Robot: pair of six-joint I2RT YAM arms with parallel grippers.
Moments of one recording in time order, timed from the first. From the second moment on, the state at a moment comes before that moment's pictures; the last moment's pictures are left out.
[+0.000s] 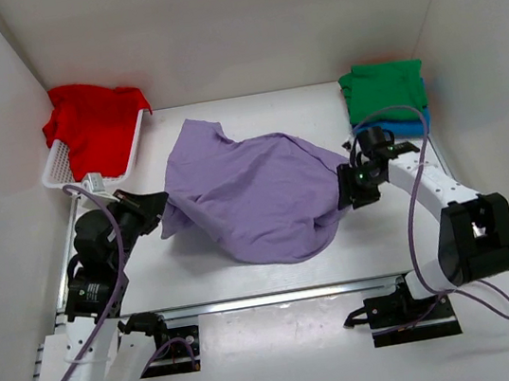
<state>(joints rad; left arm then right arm) -0.21 0.58 0.81 -0.42 0.06 -0.82 0.15 1.45 1.02 -0.76 -0.27 0.13</state>
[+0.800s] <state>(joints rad) -0.21 0.55 0.77 -0.42 0.06 -0.84 0.34 1.48 0.74 -0.37 -0.21 0.40</state>
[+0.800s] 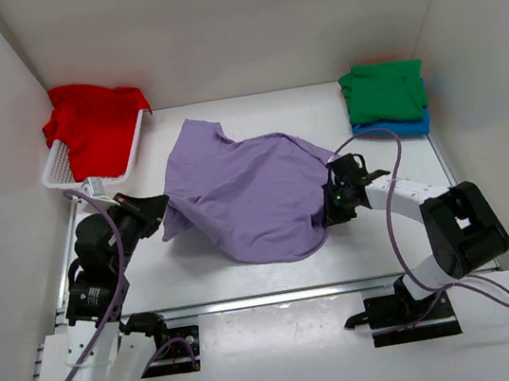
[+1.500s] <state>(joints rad) -0.22 0.92 1.61 -0.45 0.01 -0.69 -0.04 0.79 1.46 -0.71 -0.17 0.27</state>
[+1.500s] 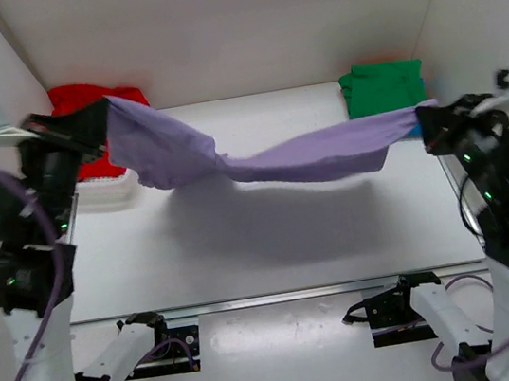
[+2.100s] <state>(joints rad) -0.23 1.03 1.75 -0.27 -0.10 -0.45 -0.04 0.99 1.58 -0.57 -0.29 0.26</state>
